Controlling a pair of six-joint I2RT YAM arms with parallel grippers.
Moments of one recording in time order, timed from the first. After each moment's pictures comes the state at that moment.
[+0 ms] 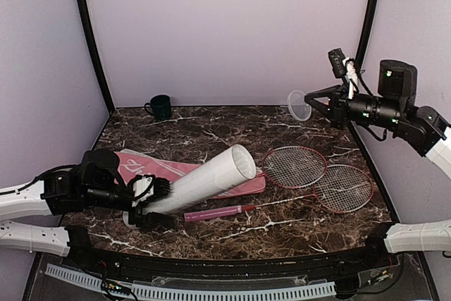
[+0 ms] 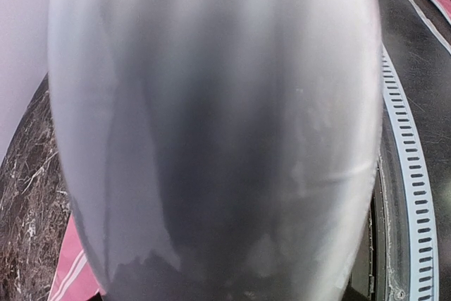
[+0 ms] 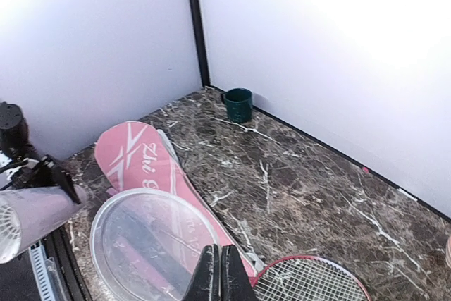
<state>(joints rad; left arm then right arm) -0.98 0.77 0.55 -0.37 0.25 0.43 0.58 0.97 1.15 -0.44 -0.30 0.01</state>
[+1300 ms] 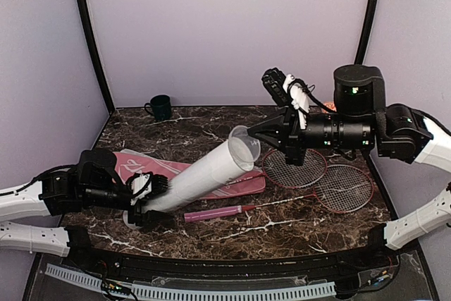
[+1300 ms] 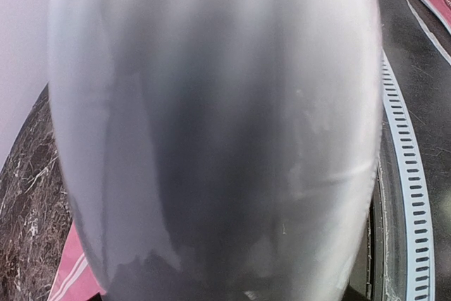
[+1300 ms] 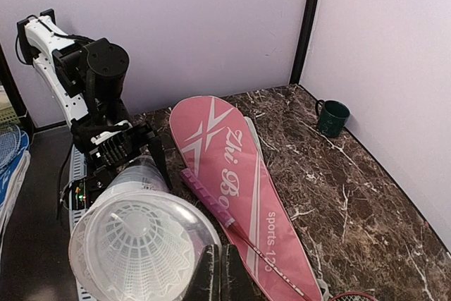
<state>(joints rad) -0.98 0.75 0.55 -0.35 0.25 0.39 1.21 1.15 1.31 -0.45 0.02 -0.06</state>
